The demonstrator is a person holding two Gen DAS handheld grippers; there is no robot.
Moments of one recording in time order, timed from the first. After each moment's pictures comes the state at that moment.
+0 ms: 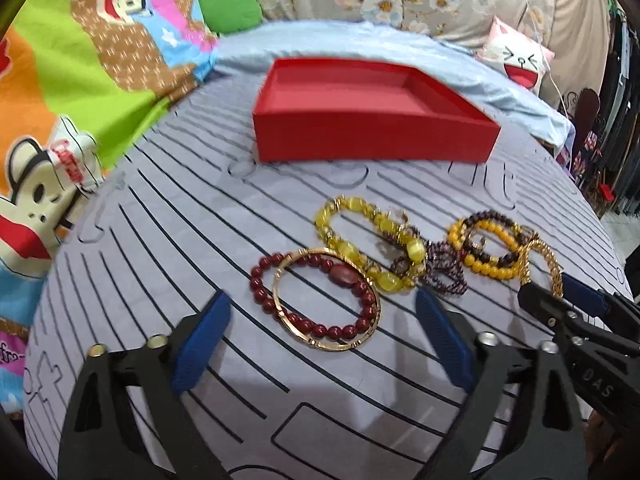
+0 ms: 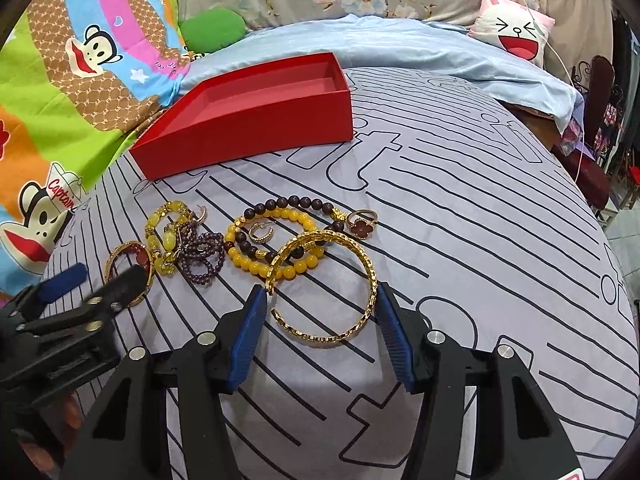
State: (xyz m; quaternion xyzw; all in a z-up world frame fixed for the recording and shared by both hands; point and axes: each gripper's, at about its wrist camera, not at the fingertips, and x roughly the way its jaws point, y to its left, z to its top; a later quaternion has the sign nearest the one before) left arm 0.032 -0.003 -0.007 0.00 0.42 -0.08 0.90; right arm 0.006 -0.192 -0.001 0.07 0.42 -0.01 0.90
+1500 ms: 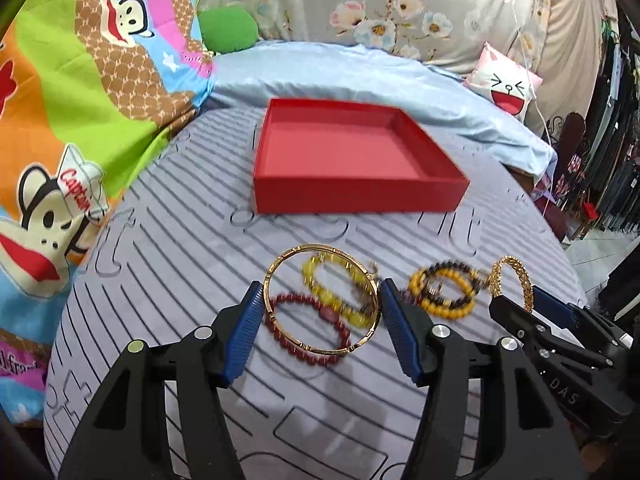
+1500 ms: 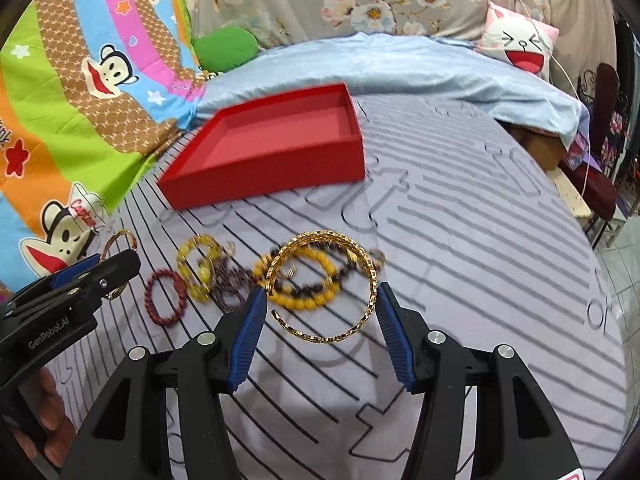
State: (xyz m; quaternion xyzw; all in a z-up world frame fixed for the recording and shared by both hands) left arm 0.027 0.002 0.056 -0.02 0.38 -0.10 0.92; right arm 0.007 -0.193 0.043 0.07 0.39 0.02 0.92
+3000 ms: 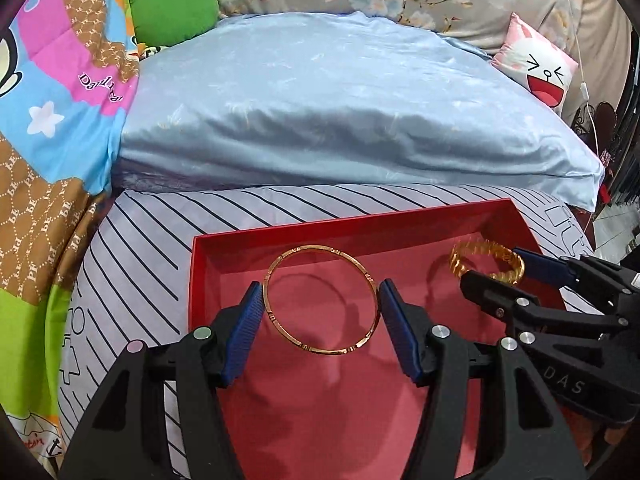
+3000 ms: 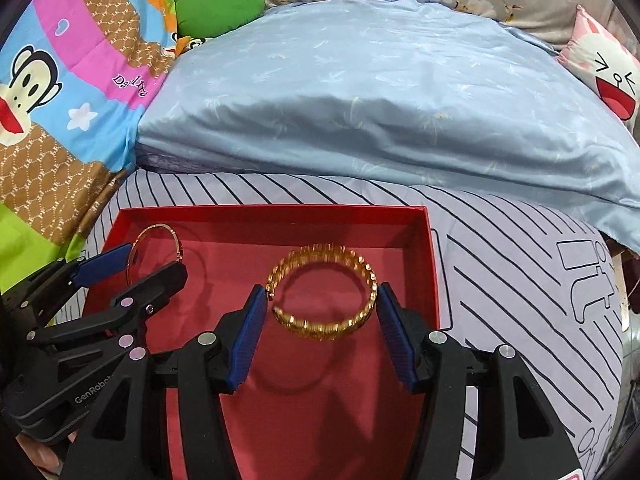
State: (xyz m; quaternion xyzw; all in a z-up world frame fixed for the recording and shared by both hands) left arm 0.366 -0.037 0.032 0.02 0.44 -0.12 0.89; right arm 0.361 -0.182 0.034 0.03 0.48 0.05 0.88
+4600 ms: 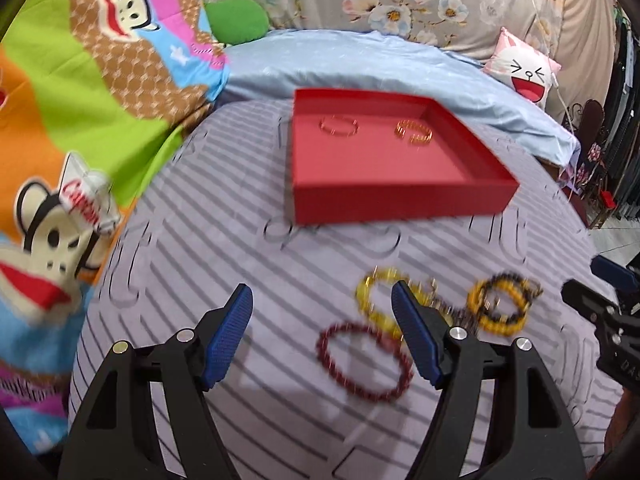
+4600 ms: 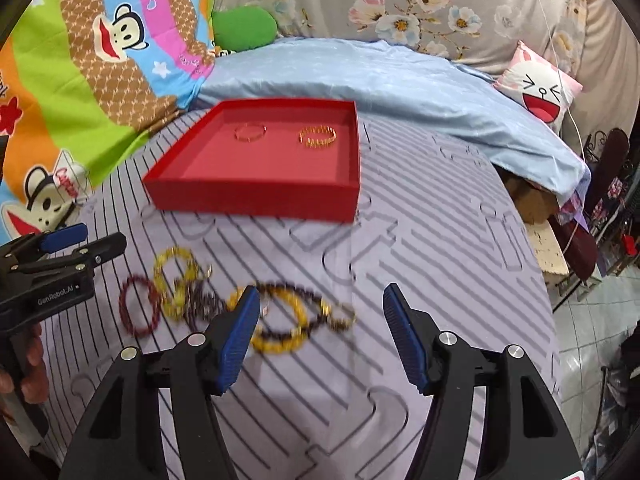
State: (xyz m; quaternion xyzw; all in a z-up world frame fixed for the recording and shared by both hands) left arm 0.067 0.024 0.036 0.01 0.41 -0.07 0.91; right arm 0.027 -0.194 0.052 -0.02 0.42 0.01 0.91
